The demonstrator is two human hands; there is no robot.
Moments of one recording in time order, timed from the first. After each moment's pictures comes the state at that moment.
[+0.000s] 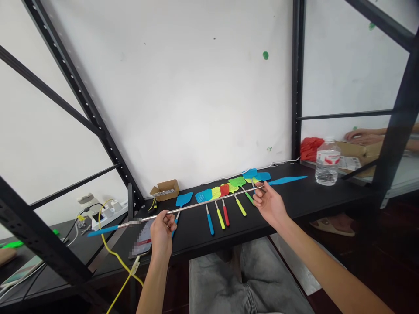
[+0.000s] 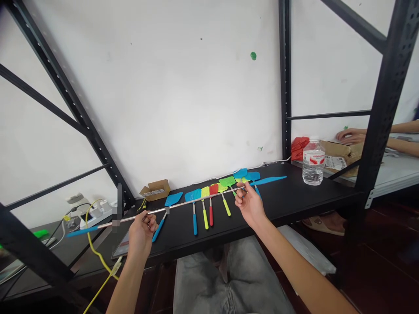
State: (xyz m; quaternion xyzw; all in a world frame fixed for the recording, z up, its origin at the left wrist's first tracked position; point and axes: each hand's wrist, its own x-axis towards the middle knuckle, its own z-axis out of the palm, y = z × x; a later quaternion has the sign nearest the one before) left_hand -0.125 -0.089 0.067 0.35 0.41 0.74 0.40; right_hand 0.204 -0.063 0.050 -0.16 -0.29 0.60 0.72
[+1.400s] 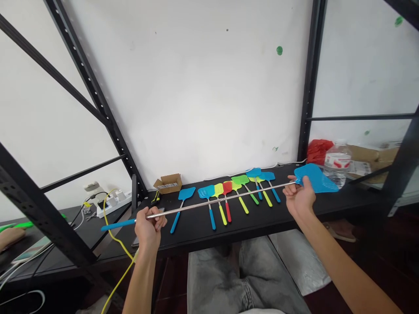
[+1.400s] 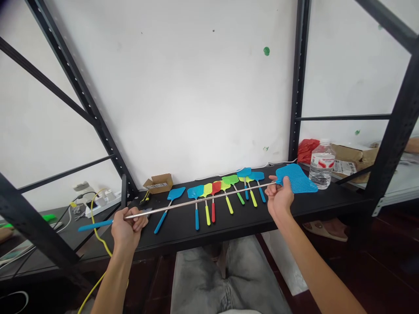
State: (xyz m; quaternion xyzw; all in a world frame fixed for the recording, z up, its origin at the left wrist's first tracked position) left_hand -0.163 -0.102 0.078 0.40 0.37 0.74 0.39; right_hand 0.267 -0.044 0.051 -0.23 -0.20 0.43 0.85
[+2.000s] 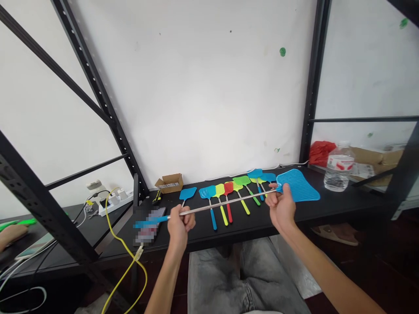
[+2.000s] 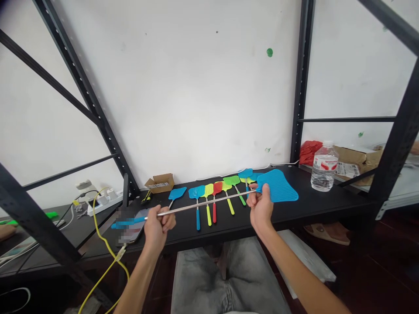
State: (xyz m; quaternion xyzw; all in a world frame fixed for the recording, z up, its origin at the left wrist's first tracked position) left_hand -0.087 -0.104 0.061 0.46 0.34 0.66 0.49; right_hand 0.194 -0.070 0.048 -0.22 -0.25 0.46 0.82
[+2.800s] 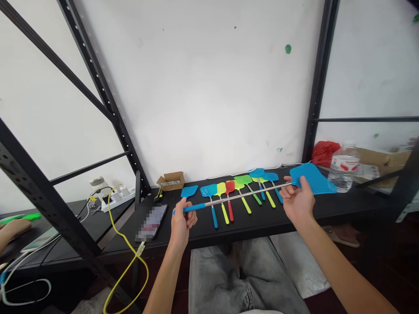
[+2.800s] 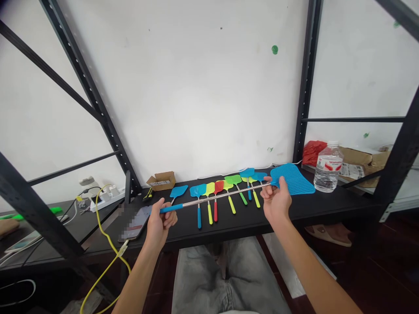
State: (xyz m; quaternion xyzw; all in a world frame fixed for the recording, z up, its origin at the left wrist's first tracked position) left_hand -0.088 -0.112 0.075 0.49 0.35 0.65 0.47; right_hand 0.240 -0.064 0.065 -0.20 -0.22 0.48 0.82
